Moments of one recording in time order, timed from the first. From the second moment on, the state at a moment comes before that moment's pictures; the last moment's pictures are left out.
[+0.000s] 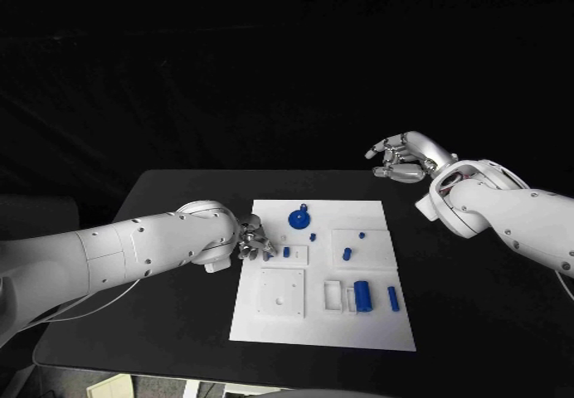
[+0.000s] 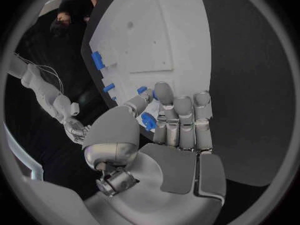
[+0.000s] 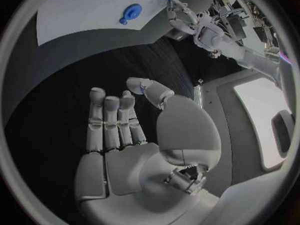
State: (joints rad) left arm 1.23 -0.63 -0.21 1.24 -1.00 0.04 -0.38; left_hand 0.92 -0.01 0.62 -0.13 0.10 1.11 0.04 0.22 0.76 1.37 -0.07 0.87 0.52 1.17 -0.16 1.41 0.42 0.03 0.92 -0.13 0.97 1.31; right arm 1.24 -0.75 0.02 1.25 -1.08 -0.42 0.12; right_hand 1.13 -0.16 0.65 -0.29 0.64 0.87 0.15 0.30 0.39 1.03 0.05 1.17 0.83 1.01 -0.05 1.20 0.98 0.25 1.01 0.05 0.87 1.31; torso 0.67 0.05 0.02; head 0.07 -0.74
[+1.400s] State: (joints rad) left arm 1.25 -0.77 -0.17 1.34 -0.43 0.16 0.13; left_hand 0.95 -0.02 0.64 -0.13 0.05 1.09 0.05 0.23 0.78 1.35 -0.06 0.87 0.52 1.15 -0.16 1.40 0.42 0.03 0.90 -0.12 0.97 1.31; right arm 1.23 -0.72 -0.06 1.47 -1.25 -0.36 0.12; right_hand 1.14 -0.17 0.58 -0.29 0.37 0.86 0.15 0.30 0.39 1.02 0.04 1.18 0.84 1.02 -0.06 1.21 0.98 0.25 1.02 0.04 0.88 1.31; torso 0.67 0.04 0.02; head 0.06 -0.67
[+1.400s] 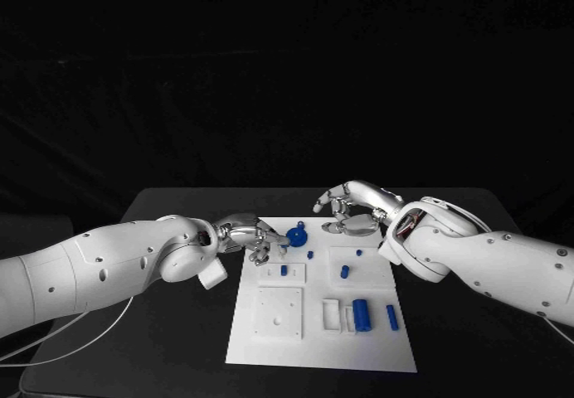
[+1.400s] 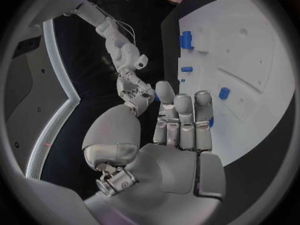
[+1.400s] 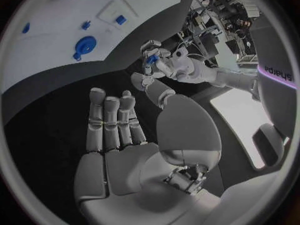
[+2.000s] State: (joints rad) left arm 1.25 -0.77 -0.17 1.35 -0.39 0.19 0.18; left_hand 0.95 -0.02 0.63 -0.13 0.05 1.09 0.05 0.23 0.78 1.34 -0.06 0.87 0.52 1.14 -0.15 1.40 0.42 0.03 0.90 -0.13 0.97 1.31; right arm 1.22 -0.71 -0.06 1.52 -1.30 -0.36 0.12; right_hand 1.15 -0.17 0.58 -0.29 0.37 0.87 0.15 0.30 0.39 1.02 0.04 1.19 0.84 1.02 -0.06 1.21 0.98 0.25 1.02 0.04 0.89 1.31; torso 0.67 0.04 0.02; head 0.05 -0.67
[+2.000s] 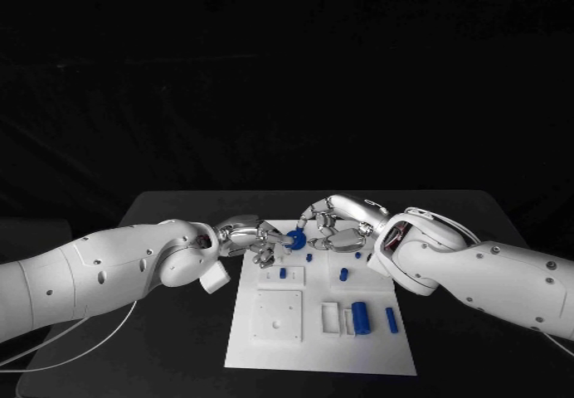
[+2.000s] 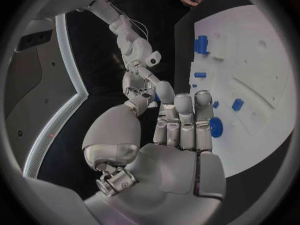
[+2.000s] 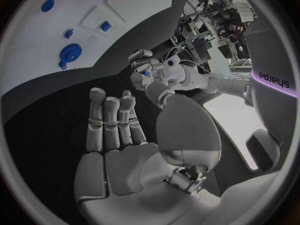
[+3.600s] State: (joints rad) left arm 1.25 -0.76 -0.17 1.35 -0.37 0.19 0.19; left_hand 0.96 -0.02 0.63 -0.14 0.05 1.08 0.05 0.23 0.79 1.34 -0.06 0.87 0.52 1.14 -0.15 1.40 0.42 0.03 0.90 -0.13 0.97 1.31; right arm 1.21 -0.69 -0.08 1.54 -1.30 -0.33 0.11; right_hand 1.15 -0.15 0.61 -0.29 0.38 0.88 0.15 0.30 0.39 1.02 0.04 1.19 0.85 1.02 -0.06 1.22 0.99 0.25 1.03 0.04 0.89 1.31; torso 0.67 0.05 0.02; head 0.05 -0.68
